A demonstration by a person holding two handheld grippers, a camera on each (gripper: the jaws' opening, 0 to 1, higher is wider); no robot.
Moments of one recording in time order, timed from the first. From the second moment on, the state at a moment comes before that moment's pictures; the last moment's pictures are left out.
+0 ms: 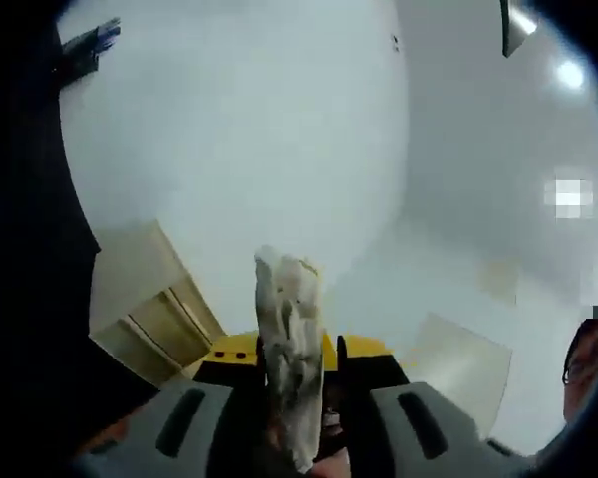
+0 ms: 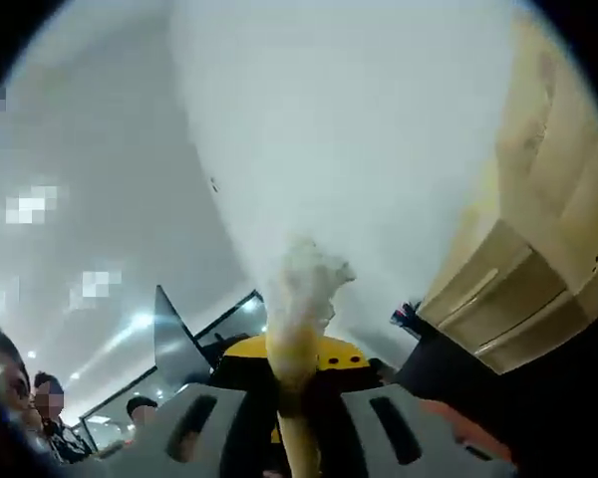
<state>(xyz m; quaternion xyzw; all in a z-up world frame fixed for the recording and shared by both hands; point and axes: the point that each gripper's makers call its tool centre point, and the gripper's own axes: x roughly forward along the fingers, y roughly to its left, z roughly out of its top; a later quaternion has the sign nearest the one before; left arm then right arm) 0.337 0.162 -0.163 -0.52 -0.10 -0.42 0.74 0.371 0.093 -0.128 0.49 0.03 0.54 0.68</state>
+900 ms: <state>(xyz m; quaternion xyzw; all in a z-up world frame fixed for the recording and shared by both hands) 0.287 0.124 -0.079 -0.37 -0.11 -0.46 0.80 0.285 0.058 -0.096 0.40 -0.07 0.63 0.66</state>
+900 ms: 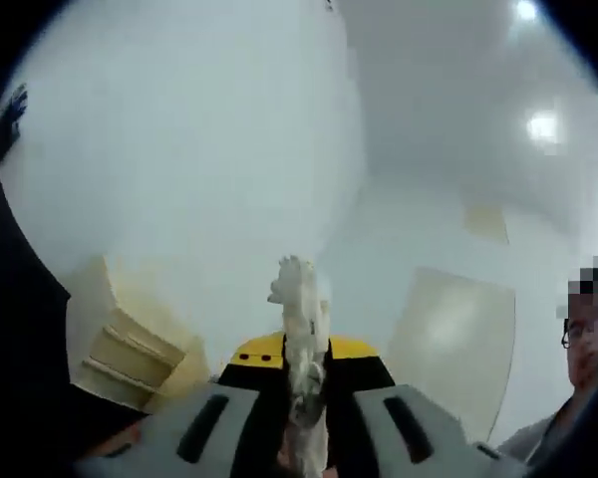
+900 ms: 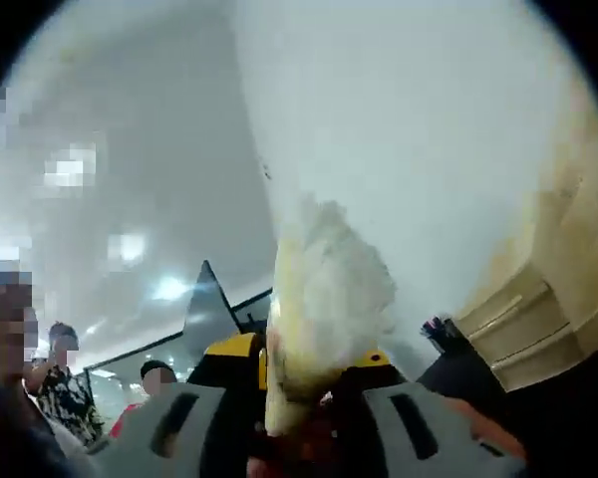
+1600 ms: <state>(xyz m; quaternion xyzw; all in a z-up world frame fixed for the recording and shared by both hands) 0.308 0.027 -0.020 -0.19 0.03 -0.49 0.85 0.289 -0.001 -0.133 0.33 -0.05 0.63 0.70</state>
